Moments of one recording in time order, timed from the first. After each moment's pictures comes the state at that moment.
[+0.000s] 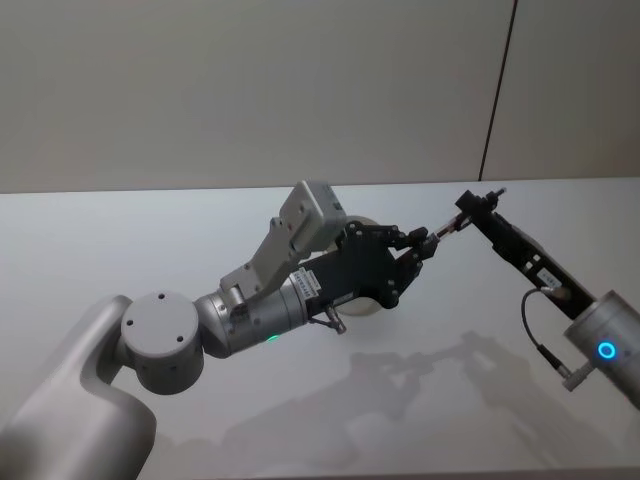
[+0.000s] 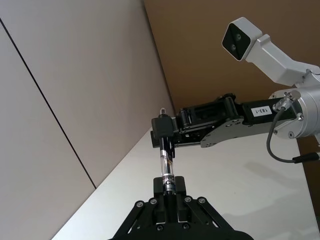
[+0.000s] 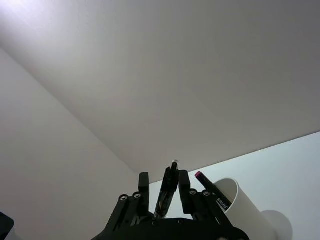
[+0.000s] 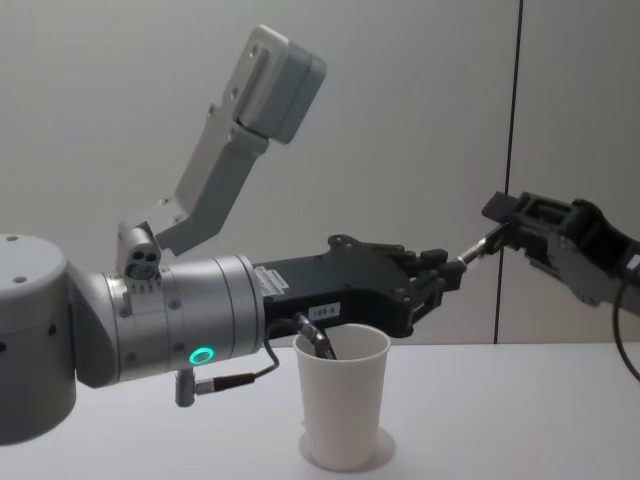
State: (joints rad) left arm -0.45 0.22 0.40 -1.27 -0.14 -0.16 -0.73; right arm 0.19 0.17 -0.13 -1.43 0.95 0.22 0.58
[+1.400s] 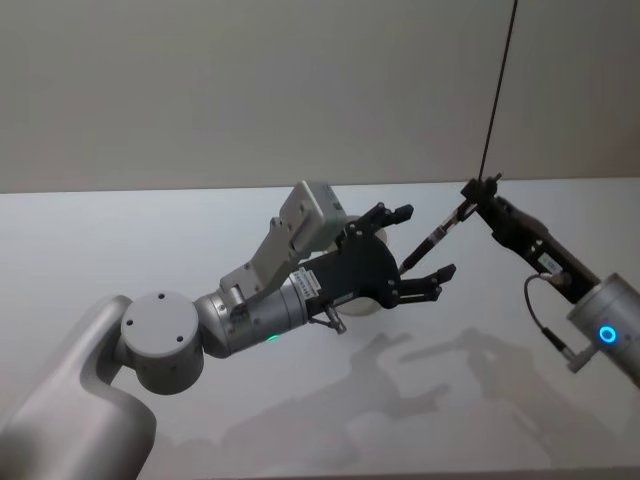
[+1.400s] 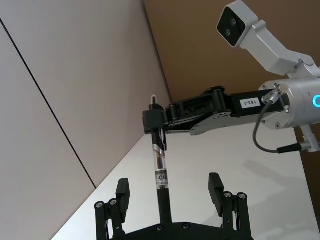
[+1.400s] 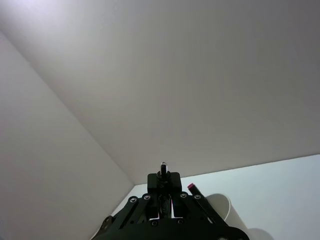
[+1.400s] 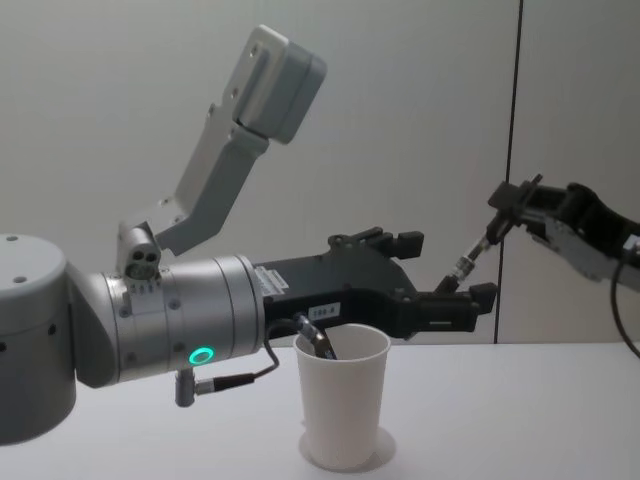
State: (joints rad) left arm -0.45 0.22 0.40 -1.27 -0.14 -0.16 -0.73; right arm 0.23 0.19 -0.15 -1.42 0.89 0.16 0.58
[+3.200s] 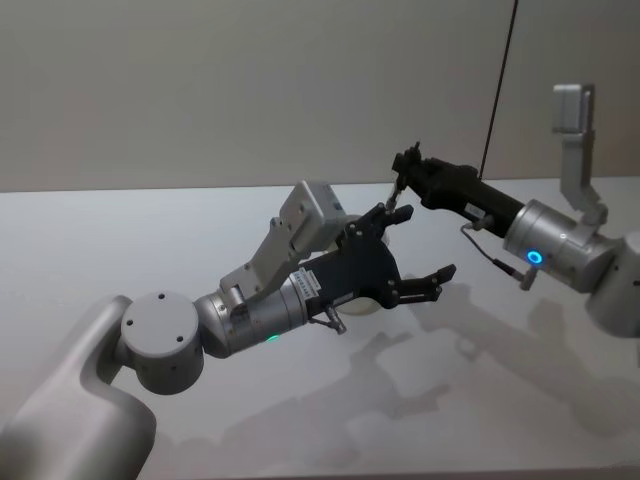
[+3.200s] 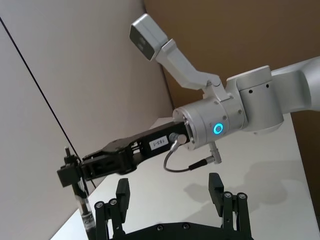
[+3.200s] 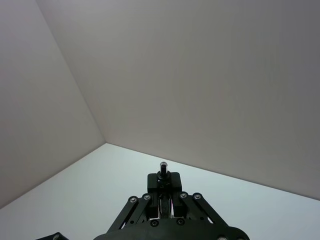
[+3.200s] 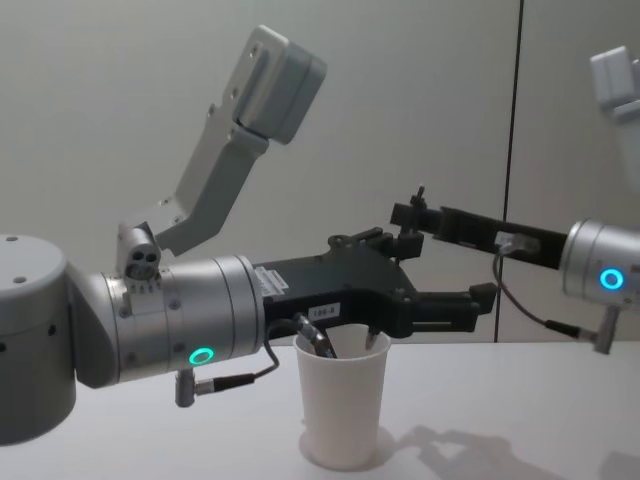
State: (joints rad) left arm -0.45 0.22 0.40 -1.27 -0.14 -0.16 -0.73; right arm 0.67 0.11 -0.25 -0.86 0.51 0.03 0.77
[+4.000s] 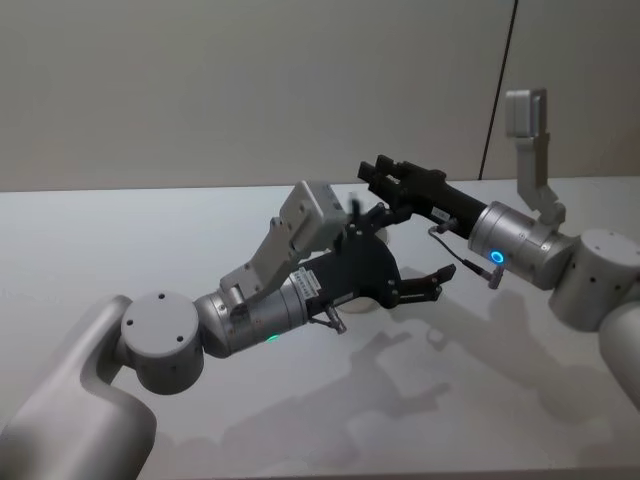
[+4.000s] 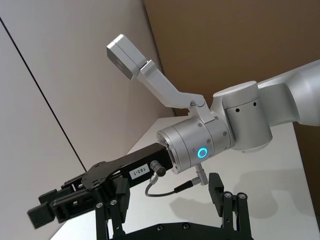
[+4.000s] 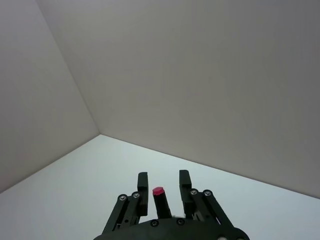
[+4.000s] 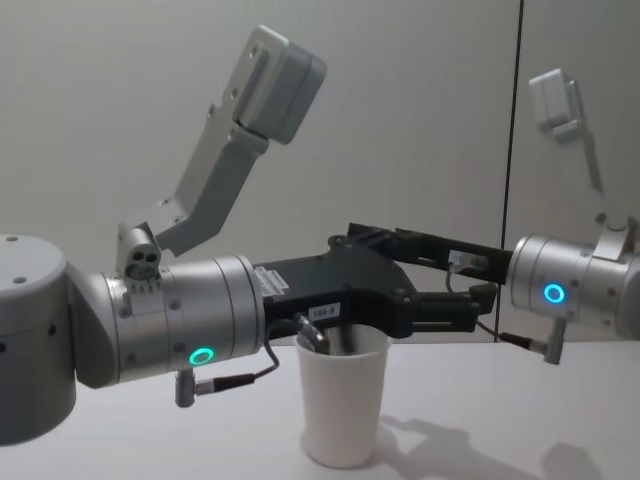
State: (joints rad) left arm -0.45 0.22 0.40 -1.27 -0.14 -0.16 -0.73; right arm 0.76 0.06 -0.31 -0.69 0.48 -0.06 0.74
